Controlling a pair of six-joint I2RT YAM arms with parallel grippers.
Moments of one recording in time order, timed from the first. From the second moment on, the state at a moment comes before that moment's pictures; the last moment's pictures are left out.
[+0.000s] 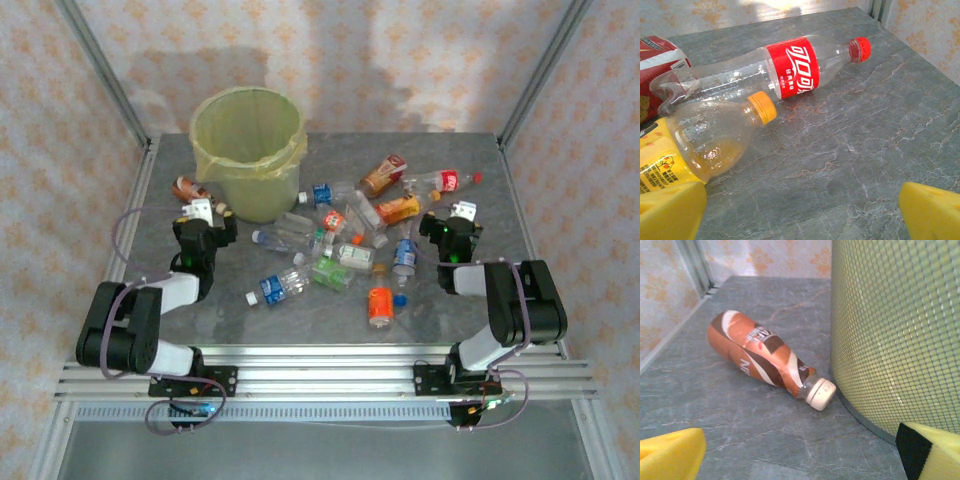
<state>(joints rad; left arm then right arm) -0.05 1.38 0.40 0.62 -0.29 -0.08 0.04 1.55 0.43 0.71 0.26 0.16</state>
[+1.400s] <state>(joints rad) 0.18 1.88 1.43 -0.60 -0.28 -0.75 0.04 1.12 0.56 -0.07 0.41 0.38</state>
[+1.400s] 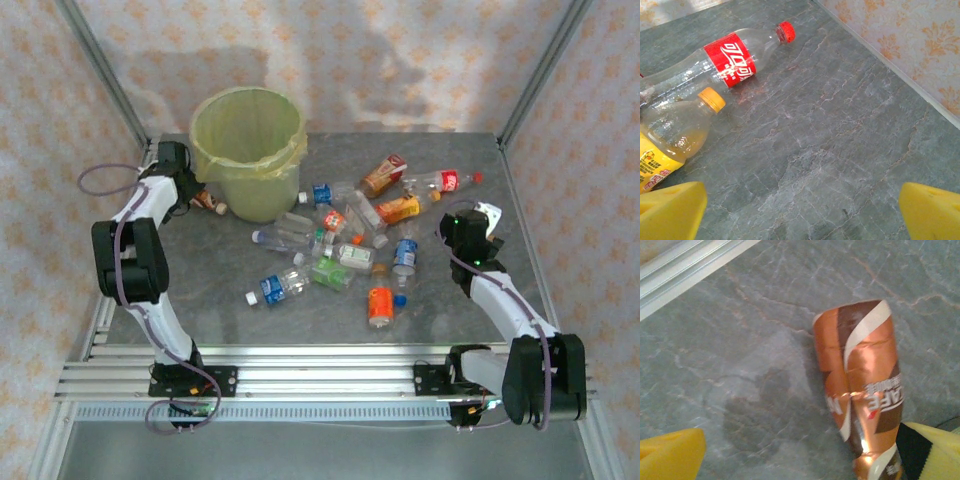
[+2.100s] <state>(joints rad) 0.20 2.19 1.73 -0.66 -0.19 -0.76 0.04 1.12 0.56 -0.07 0.41 0.38</state>
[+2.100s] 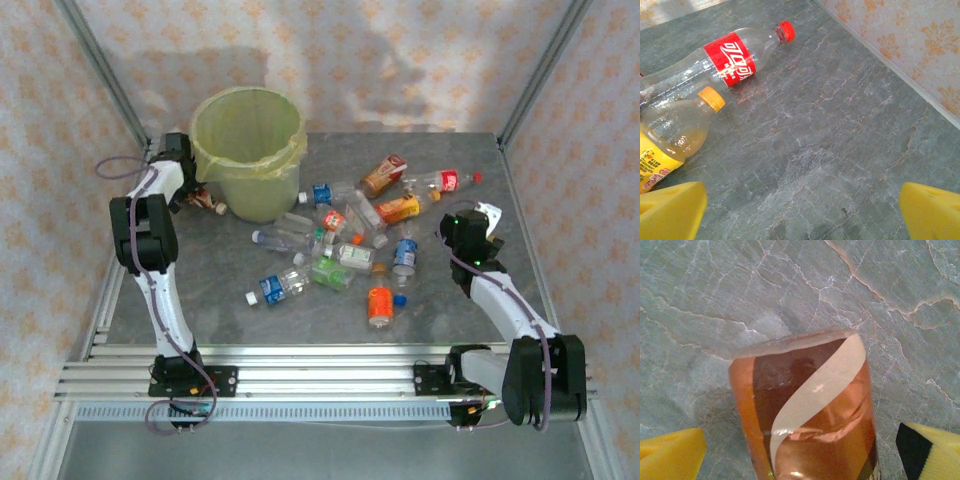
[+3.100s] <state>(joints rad) 0.20 1.89 1.52 -0.74 -0.30 -0.67 0.04 1.07 0.57 -0.17 0.41 0.40</state>
